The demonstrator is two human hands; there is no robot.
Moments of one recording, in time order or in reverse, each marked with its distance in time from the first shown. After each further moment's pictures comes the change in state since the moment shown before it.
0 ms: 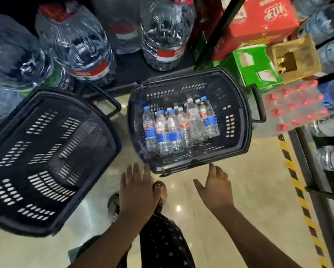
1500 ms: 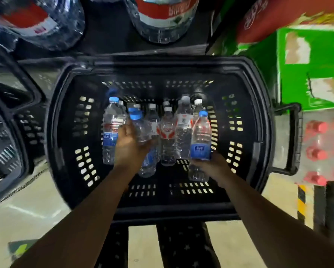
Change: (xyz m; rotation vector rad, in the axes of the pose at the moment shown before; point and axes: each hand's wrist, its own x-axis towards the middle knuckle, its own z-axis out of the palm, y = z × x) left_hand 0.299 0.101 0.101 -0.869 0.156 -0.412; right_hand 0.345 0.100 0.058 0.665 -0.499 0.177
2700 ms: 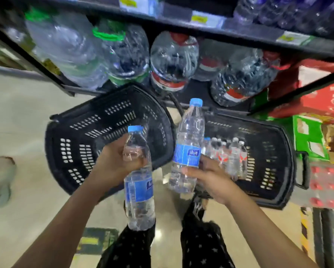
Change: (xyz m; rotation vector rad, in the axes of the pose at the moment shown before) left_hand -0.199 -0.116 -0.461 -0.491 -0.049 0.178; right_hand -0.394 -0.197 0.266 0.179 -0.373 -0.440
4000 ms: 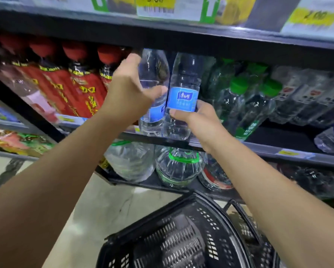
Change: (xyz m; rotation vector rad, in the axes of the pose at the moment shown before) left_hand 0.267 0.213 -0.315 0.373 0.581 0.679; right_hand 0.247 -0.369 0.251 -0.198 0.167 -0.590
